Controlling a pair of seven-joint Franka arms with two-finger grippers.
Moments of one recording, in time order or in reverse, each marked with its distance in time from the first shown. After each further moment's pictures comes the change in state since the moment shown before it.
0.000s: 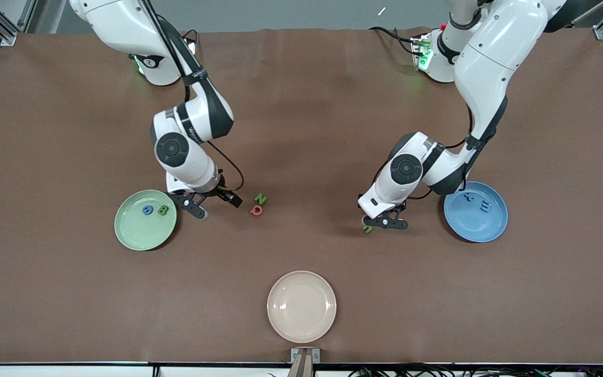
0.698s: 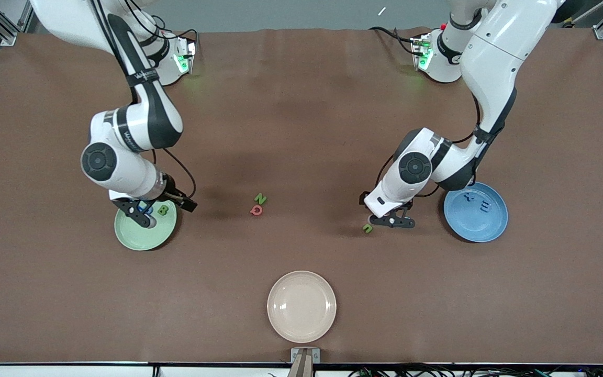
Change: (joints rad) left arm 0.009 -0.050 0.000 -0.023 -0.063 -0.044 0.041; right arm -0.186 -0.118 -0.004 0.010 -0.023 -0.234 -0.138
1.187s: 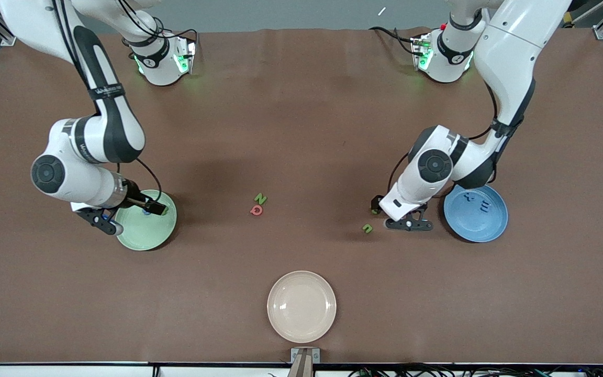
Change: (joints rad) left arm 0.043 -0.045 0.000 -0.007 -0.010 -0.001 0.002; right arm -0.157 0.004 -0.004 0.009 0.000 -0.049 -0.266
